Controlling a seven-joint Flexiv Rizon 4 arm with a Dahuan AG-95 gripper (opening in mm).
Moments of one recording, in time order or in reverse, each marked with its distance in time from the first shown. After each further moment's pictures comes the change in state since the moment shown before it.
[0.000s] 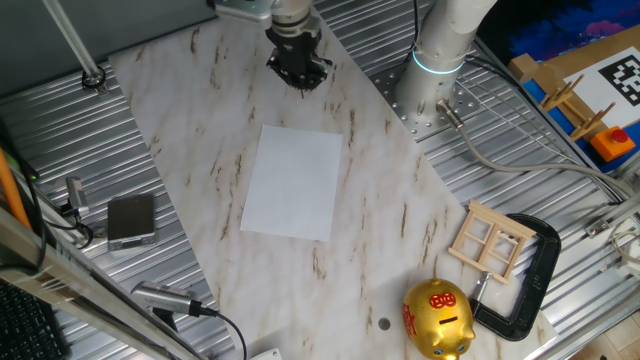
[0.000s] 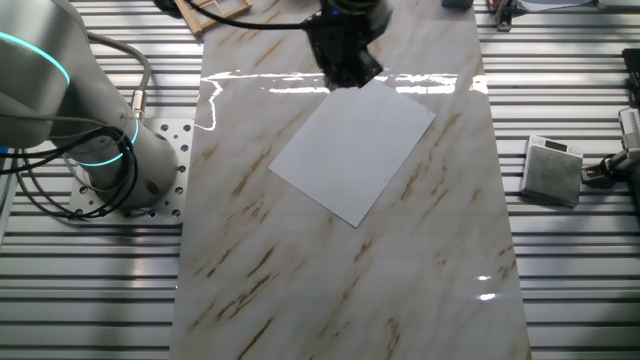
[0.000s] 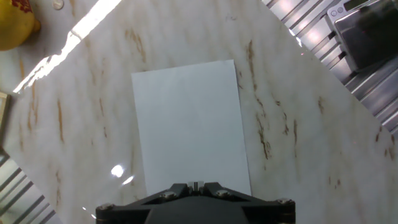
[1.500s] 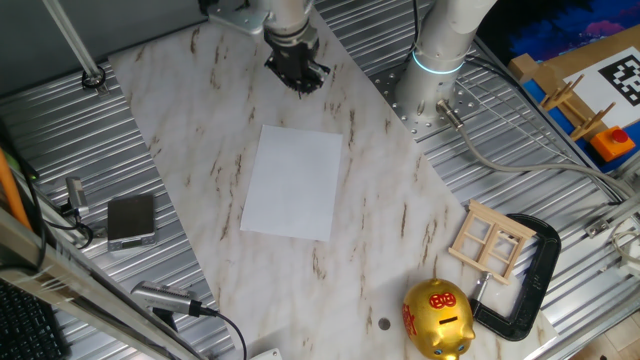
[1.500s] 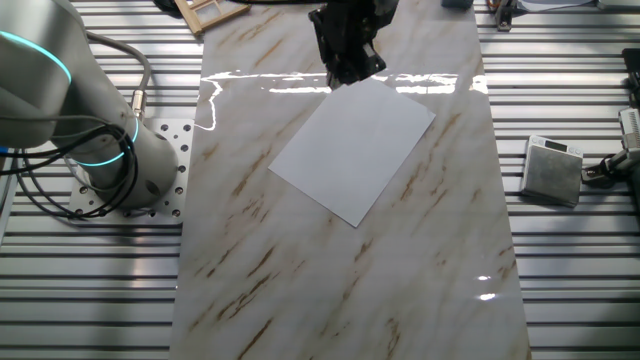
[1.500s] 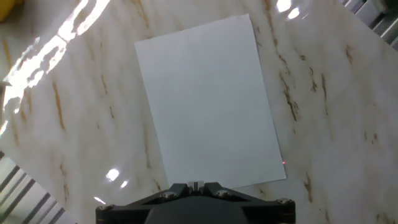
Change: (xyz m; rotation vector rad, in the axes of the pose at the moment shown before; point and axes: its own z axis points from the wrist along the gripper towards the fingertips) arm -0.006 -0.003 -0.006 0.056 0.102 0.142
